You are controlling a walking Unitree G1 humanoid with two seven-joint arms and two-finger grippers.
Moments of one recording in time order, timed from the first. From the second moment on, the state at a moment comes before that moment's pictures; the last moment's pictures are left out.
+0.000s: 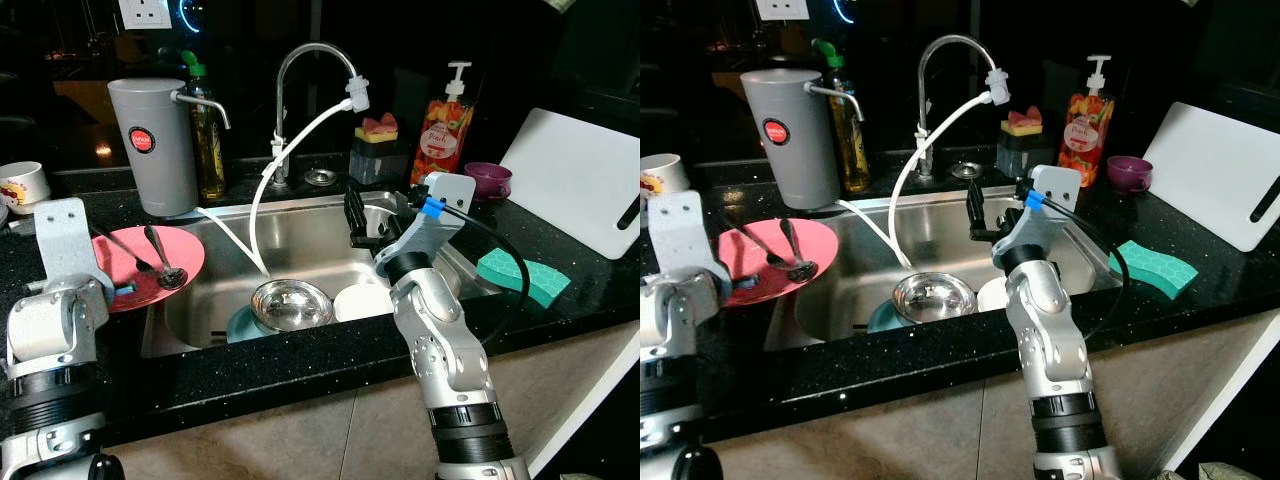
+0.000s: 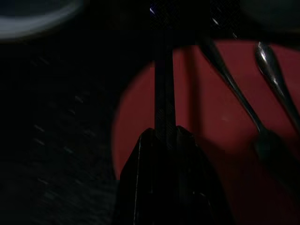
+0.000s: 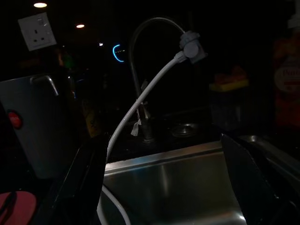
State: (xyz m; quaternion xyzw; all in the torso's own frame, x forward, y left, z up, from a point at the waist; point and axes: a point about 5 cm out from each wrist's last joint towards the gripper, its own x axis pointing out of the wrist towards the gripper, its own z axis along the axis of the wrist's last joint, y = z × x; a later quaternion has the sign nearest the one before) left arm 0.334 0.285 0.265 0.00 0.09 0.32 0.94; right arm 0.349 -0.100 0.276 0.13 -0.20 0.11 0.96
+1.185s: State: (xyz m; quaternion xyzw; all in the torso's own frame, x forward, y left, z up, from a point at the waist) left arm 0.287 0.153 0.313 0.08 -0.16 -0.38 0.91; right arm 0.300 -0.070 0.292 0.37 -0.16 0.40 0.82
